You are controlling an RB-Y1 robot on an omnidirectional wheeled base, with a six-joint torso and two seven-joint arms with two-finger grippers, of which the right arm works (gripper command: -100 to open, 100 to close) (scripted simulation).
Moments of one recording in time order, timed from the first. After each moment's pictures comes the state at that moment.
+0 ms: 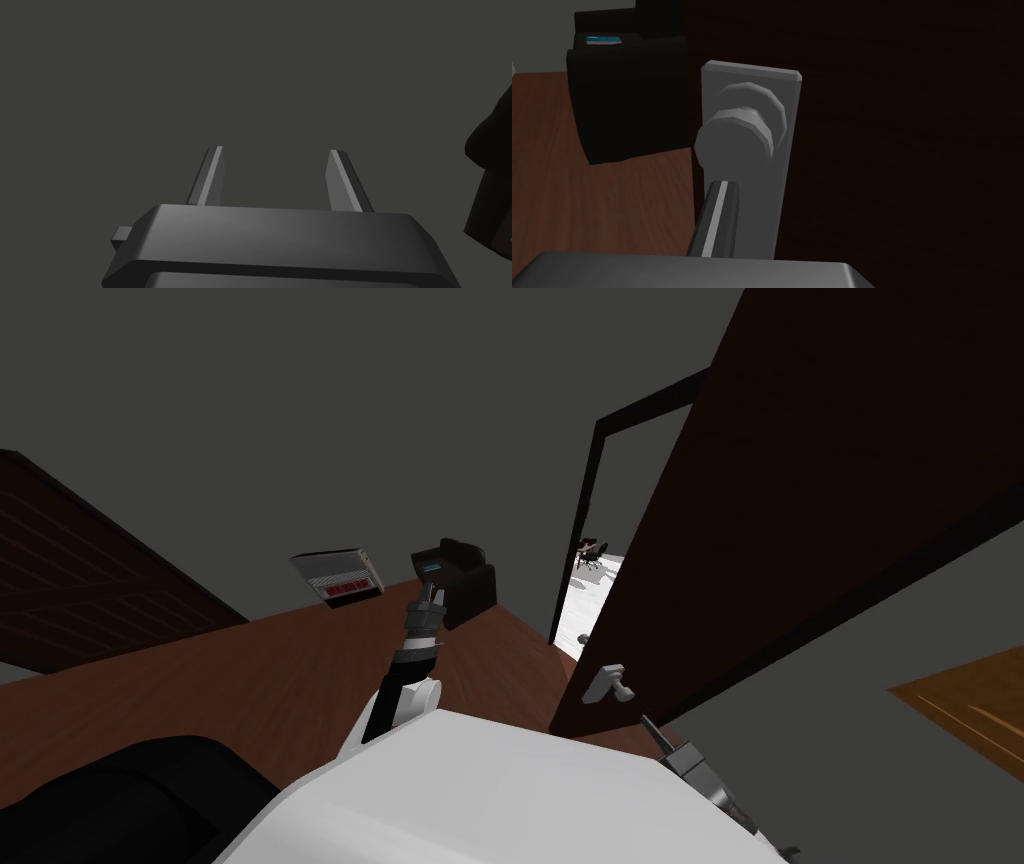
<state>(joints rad) 0.52 -0.98 0.57 -1.35 -0.51 -1.13 -1.75</state>
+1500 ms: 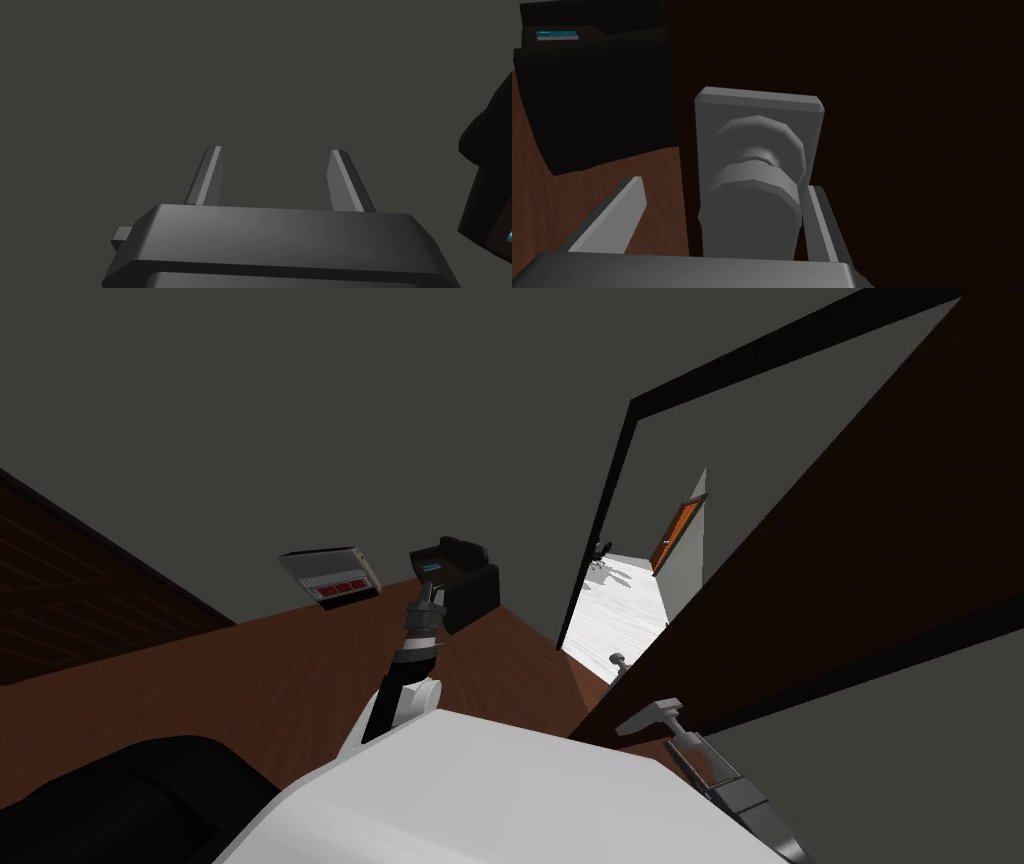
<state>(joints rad) 0.59 -1.01 0.53 -1.24 -0.58 -1.25 -1.82</state>
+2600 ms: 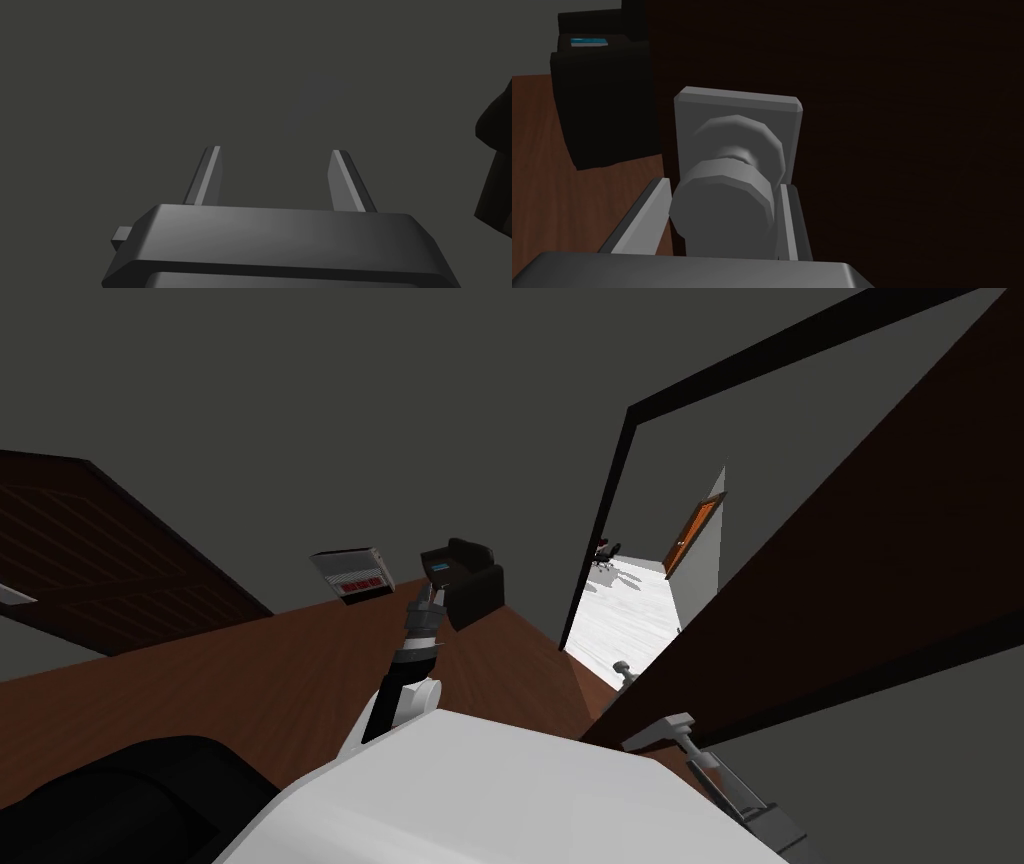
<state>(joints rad) 0.59 -1.00 0.55 -1.12 -0.55 -1.38 -1.86</state>
